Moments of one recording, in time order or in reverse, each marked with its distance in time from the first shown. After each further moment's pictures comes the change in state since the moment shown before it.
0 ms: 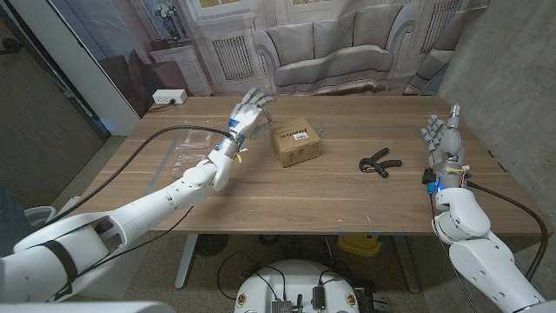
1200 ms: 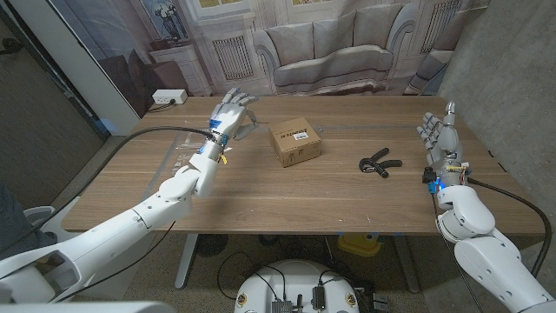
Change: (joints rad) left arm 0.249 0.154 -0.216 -0.370 -0.054 0.137 -0.200; left_hand 0.000 0.000 0.000 0.008 0.000 0.011 -0.011 0.000 0.004 0.003 -0.003 -0.017 0.000 0.000 0.000 -0.007 0.000 -0.004 -0.004 0.000 -0.001; right arm -0.004 -0.035 0.013 -0.016 0.014 -0.034 0.047; right_hand -0.004 0.004 -0.003 -0.003 0.008 0.000 0.000 0.000 0.000 0.000 0.000 0.000 0.000 0.005 0.005 0.000 0.000 0.000 0.000 -0.007 0.000
